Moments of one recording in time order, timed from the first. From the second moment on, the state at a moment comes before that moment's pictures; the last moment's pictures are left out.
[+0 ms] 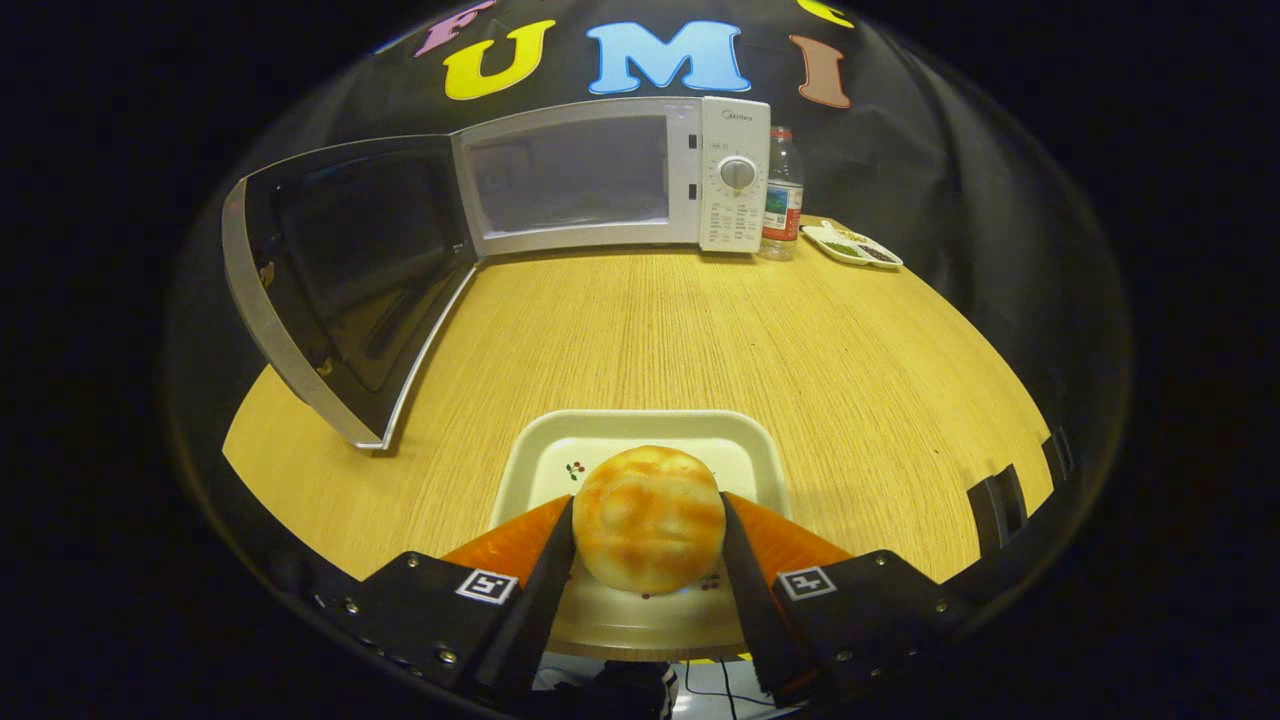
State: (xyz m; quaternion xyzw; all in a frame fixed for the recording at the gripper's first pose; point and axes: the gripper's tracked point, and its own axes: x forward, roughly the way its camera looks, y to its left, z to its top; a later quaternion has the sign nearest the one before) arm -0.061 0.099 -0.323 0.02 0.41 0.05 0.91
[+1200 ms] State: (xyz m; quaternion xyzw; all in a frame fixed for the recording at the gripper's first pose) arm 0.191 0.190 -0.215 0.22 0.27 0.15 0.93
